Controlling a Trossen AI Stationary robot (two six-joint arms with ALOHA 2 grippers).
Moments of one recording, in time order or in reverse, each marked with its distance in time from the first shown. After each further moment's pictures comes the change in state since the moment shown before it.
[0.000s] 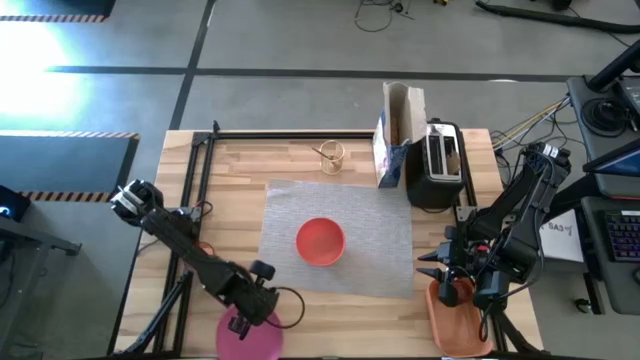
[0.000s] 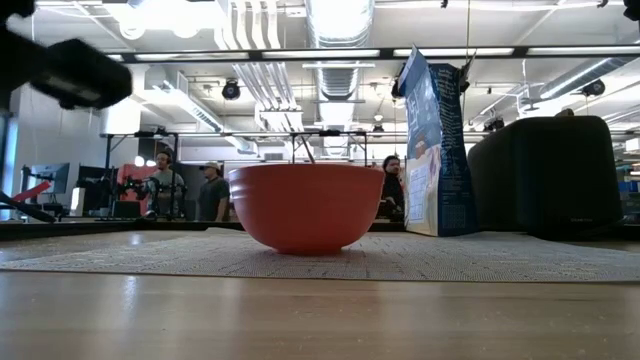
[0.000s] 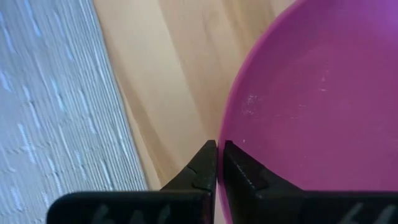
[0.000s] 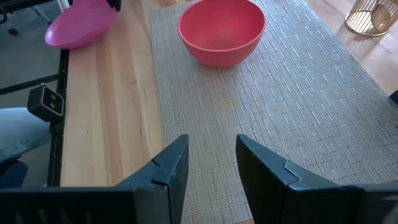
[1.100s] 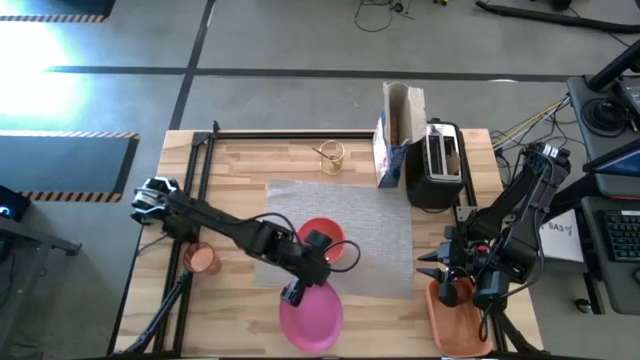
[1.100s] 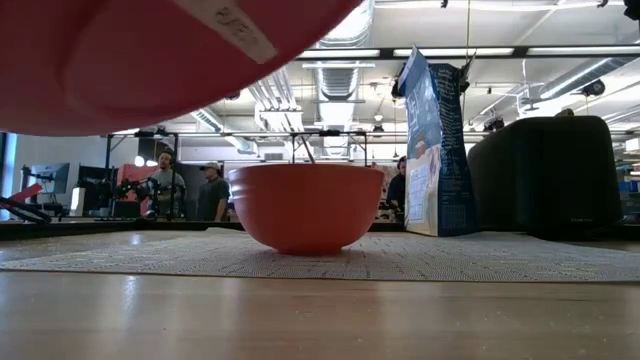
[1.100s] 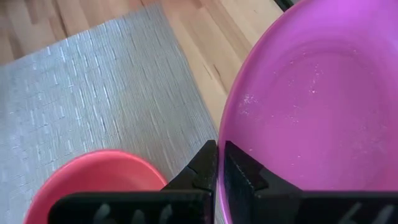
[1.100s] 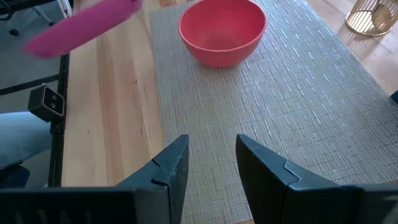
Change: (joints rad) left arm 0.338 0.107 0.394 0.064 0.045 0.505; right arm 0.000 0.000 0.000 0.003 0.000 0.000
